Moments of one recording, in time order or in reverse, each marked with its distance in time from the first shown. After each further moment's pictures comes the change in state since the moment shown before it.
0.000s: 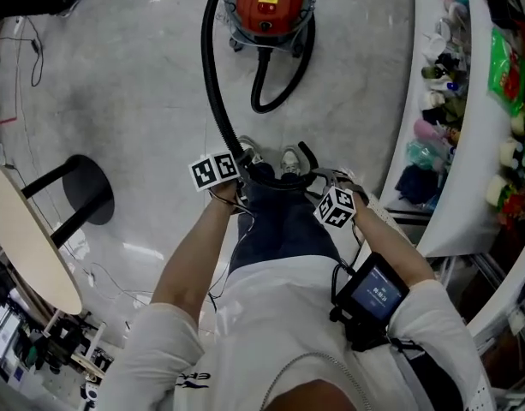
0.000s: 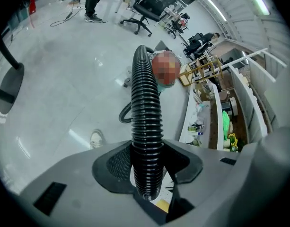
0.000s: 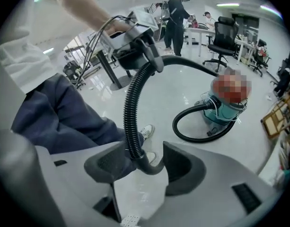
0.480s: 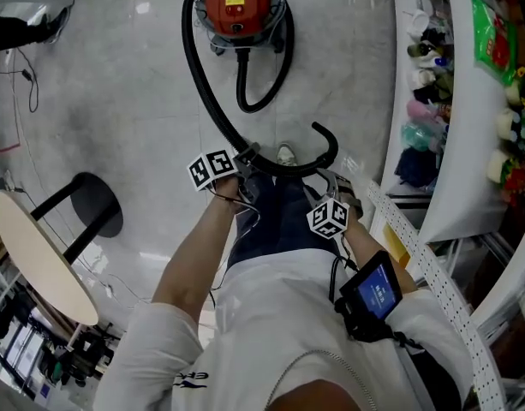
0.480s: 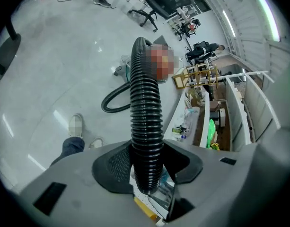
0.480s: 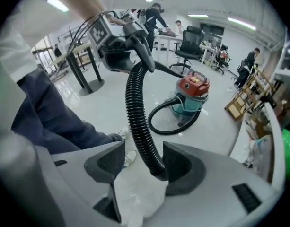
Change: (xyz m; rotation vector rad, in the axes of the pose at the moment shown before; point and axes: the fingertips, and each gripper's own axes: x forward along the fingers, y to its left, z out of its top) left arm 0.023 -0.075 -0.018 -0.151 0.046 -0.154; right arm -0.032 -0.010 -0.036 0.206 -0.041 -0.347
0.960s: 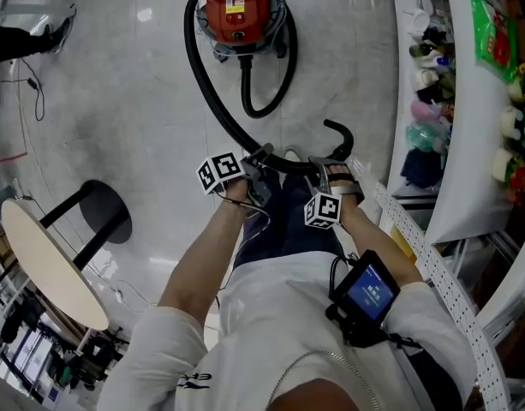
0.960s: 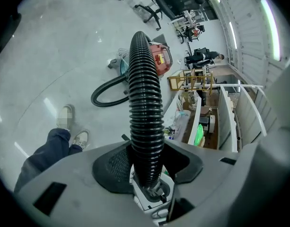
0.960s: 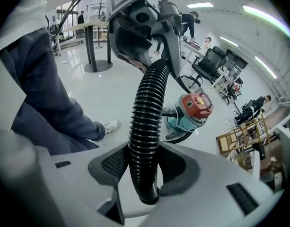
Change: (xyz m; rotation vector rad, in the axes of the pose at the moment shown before) left arm 0.011 -0.039 -0.001 -0.092 0.029 -0.124; right arm 0.024 -0.036 0.043 -0.370 0.034 -0.128
